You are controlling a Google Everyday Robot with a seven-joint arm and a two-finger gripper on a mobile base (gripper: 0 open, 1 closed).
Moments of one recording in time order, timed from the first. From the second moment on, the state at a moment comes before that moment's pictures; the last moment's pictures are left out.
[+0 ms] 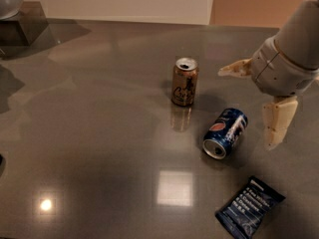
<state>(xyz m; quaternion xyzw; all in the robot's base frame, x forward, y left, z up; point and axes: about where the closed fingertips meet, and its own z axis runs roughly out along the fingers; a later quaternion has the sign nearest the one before) 0.451 -0.178 0.913 -0.82 0.56 -0.01 0.14</state>
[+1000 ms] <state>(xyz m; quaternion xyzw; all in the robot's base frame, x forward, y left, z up) 0.431 -0.153 0.862 -0.91 0.41 0.03 0.08</state>
